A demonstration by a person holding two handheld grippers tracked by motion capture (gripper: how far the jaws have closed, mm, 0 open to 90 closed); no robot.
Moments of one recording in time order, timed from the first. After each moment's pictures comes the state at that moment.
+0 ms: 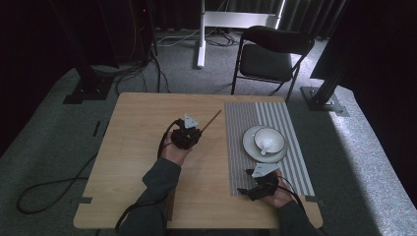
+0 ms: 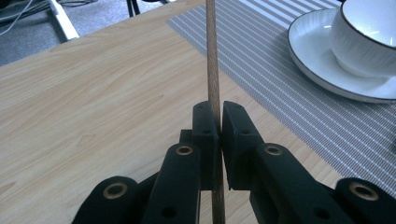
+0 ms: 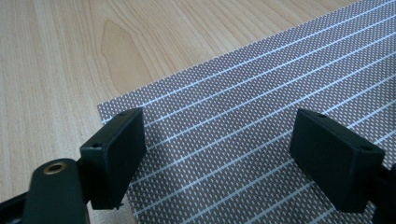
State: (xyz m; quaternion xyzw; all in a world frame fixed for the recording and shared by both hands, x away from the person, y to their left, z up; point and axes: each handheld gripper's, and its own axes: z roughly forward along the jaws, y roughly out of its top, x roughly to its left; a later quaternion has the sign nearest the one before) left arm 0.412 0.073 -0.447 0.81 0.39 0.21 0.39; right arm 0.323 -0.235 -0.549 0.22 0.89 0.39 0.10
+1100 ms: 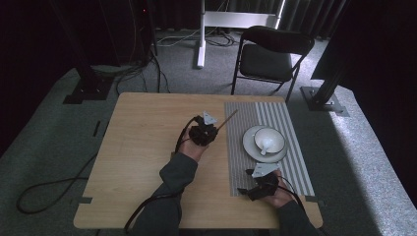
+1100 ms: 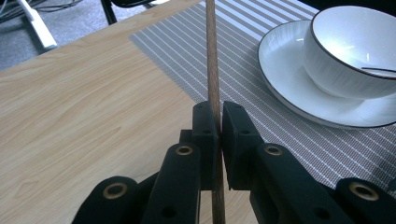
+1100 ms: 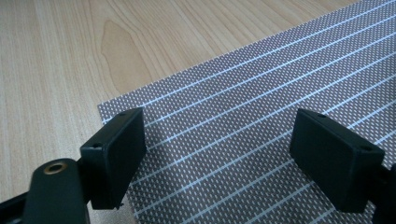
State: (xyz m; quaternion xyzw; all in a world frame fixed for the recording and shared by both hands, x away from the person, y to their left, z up) left arm 0.428 0.019 -0.450 0.82 0.37 0.19 0.39; right arm 0.323 -0.235 -0.549 0.22 0.89 0.39 0.10
